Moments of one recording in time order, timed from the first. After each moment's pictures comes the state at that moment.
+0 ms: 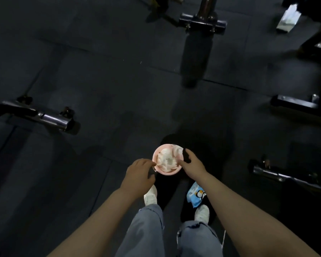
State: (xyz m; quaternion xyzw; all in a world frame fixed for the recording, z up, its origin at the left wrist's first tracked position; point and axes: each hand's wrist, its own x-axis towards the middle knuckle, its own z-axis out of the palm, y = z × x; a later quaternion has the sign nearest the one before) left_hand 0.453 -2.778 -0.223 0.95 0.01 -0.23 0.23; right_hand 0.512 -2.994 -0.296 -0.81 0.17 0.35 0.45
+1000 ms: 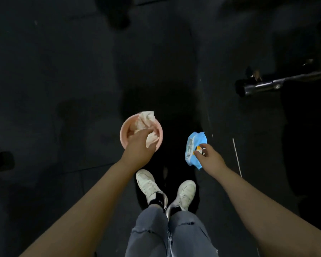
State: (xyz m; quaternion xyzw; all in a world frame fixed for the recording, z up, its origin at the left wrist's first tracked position) left_hand 0.534 -2.863 -0.477 0.87 -0.09 -0.37 0.30; right_hand 0.392 -3.083 -0.538 -0.75 0.41 0.29 0.43
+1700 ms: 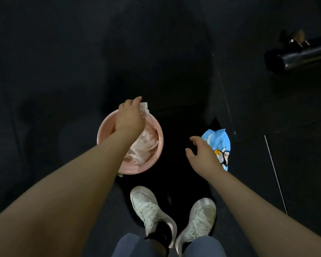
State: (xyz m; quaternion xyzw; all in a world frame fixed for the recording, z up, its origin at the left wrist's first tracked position) left_hand 0.623 -2.898 -0.741 0.94 -0.13 -0.29 0.12; right_hand 0.420 -3.051 -0.763 -0.81 0.35 0.21 0.43
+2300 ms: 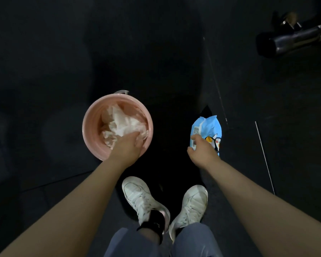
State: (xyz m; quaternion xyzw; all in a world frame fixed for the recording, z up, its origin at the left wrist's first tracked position) left_hand 0.525 -2.853 -0.766 0.87 -0.12 -0.45 0.15; right_hand 0.387 -3.068 -0.787 -0.80 0.37 0.30 0.36
